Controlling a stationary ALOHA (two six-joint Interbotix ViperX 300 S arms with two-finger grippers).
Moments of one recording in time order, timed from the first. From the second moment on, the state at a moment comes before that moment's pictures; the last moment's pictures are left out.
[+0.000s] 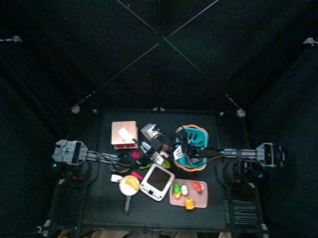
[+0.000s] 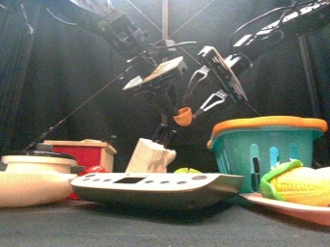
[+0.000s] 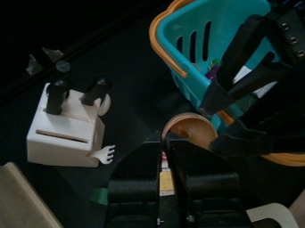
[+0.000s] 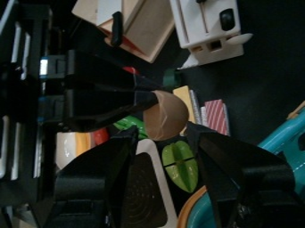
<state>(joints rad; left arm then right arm) -0.04 0.15 0.30 1.19 0.74 -1.63 -0.20 -0.25 0.68 -0.69 0.23 1.43</state>
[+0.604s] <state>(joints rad) -0.03 0.15 0.29 1.21 0.69 -1.63 -0.23 -0.22 0.68 -0.66 0.26 1.43</state>
